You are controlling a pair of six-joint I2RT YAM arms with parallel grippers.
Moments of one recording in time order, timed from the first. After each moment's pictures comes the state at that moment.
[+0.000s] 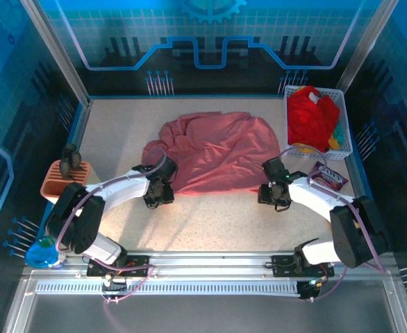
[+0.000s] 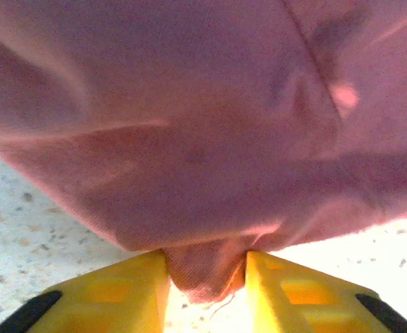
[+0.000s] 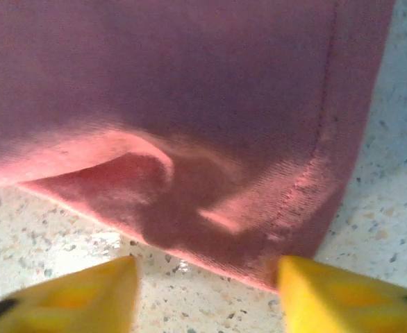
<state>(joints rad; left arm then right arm) -0.49 1.53 0.80 -0.68 -0.07 -0.77 0.36 1.38 0.66 -0.60 0.09 0.51</state>
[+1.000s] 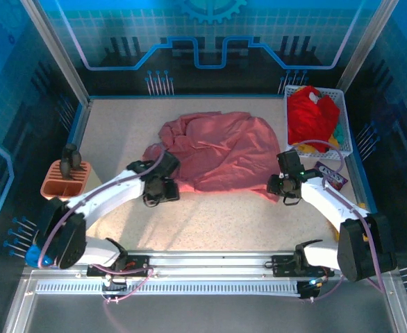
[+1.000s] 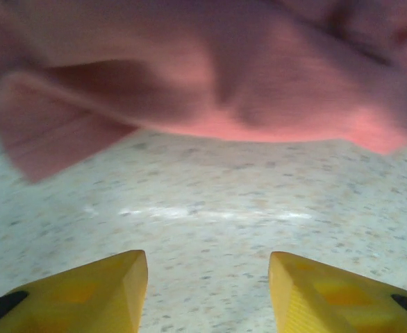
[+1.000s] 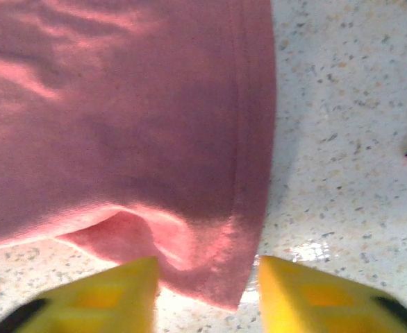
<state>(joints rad) -0.53 1.36 0.88 -0.86 -0.01 -0.78 0.22 1.26 0.70 -0.61 0.05 0.44</state>
